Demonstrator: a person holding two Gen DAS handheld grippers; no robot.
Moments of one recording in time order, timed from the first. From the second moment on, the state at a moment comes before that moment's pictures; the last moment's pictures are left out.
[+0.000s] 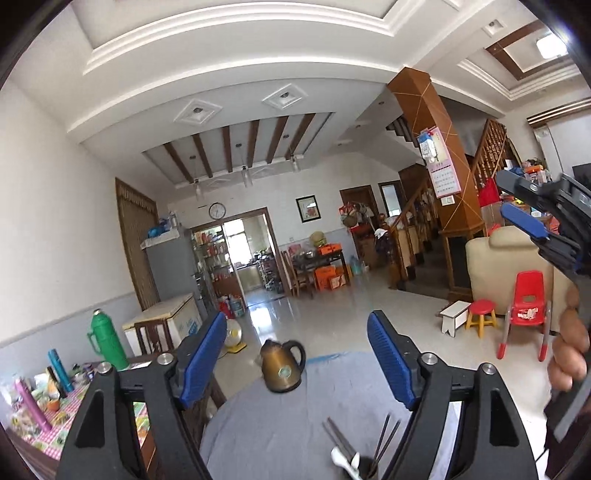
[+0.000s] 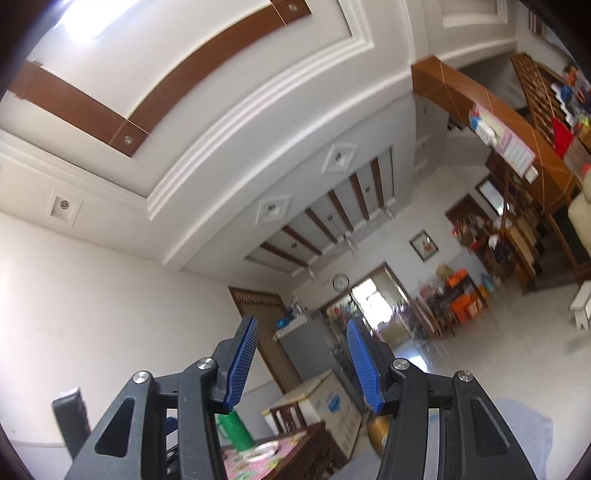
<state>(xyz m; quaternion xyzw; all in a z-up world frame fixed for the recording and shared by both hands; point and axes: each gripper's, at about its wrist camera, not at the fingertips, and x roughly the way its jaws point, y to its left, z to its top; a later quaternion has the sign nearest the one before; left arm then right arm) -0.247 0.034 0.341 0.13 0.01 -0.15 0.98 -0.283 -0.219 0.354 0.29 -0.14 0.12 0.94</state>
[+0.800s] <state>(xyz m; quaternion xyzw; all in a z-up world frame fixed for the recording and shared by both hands) -0.111 0.105 0.111 0.03 0.31 -0.07 0.95 -0.220 -0.222 0.196 0.28 0.02 0.07 0.96</state>
